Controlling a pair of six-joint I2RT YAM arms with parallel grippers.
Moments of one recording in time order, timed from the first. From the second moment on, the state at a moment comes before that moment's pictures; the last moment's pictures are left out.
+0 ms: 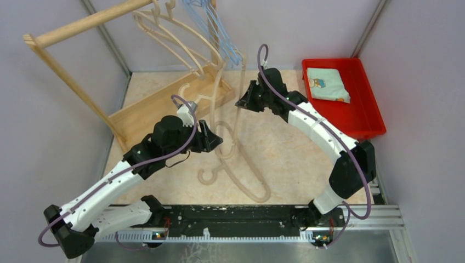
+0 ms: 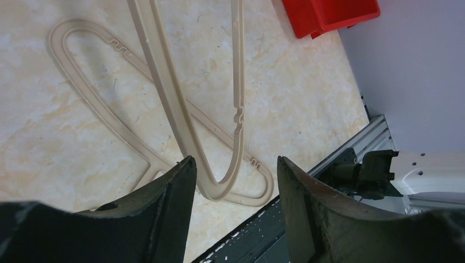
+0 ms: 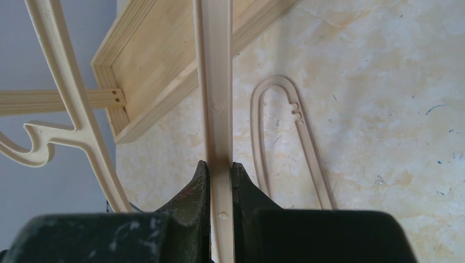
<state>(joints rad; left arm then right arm) -0.78 0.93 0.92 -0.39 0.01 -0.63 0.57 1.57 1.44 -0.46 -0.13 0.74</state>
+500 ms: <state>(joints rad) -0.78 0.95 0.83 -0.38 0.00 -0.61 0.56 1.57 1.46 -0.48 -0.21 0.75</state>
